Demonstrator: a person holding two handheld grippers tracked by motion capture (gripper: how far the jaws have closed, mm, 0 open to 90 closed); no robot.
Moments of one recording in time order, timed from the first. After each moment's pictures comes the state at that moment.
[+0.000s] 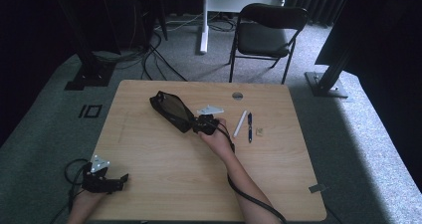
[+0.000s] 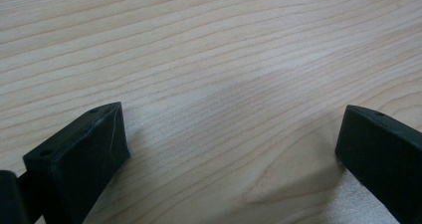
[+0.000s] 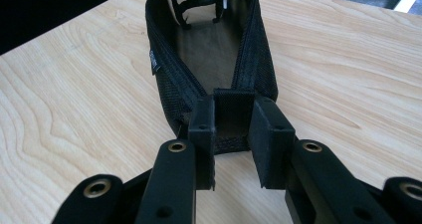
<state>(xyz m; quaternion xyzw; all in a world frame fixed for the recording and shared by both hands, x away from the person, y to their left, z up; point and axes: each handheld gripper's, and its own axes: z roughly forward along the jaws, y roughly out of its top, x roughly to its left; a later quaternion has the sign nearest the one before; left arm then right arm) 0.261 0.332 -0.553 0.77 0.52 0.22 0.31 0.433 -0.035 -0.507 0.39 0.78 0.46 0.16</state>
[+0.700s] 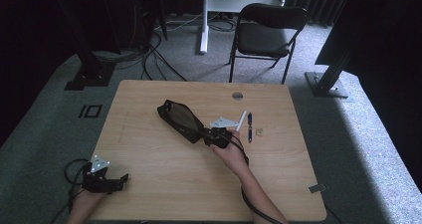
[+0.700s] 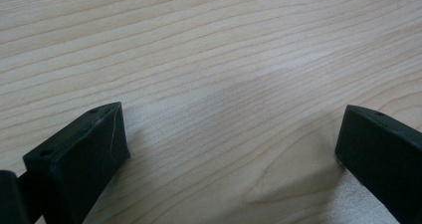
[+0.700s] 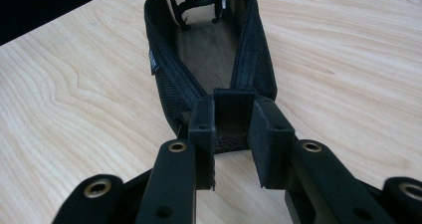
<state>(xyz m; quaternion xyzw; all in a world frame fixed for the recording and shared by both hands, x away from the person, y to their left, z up) 0.261 0.332 -0.553 0.77 0.52 0.22 0.31 0.387 -0.077 -0.510 0.39 0.78 0.46 0.15</state>
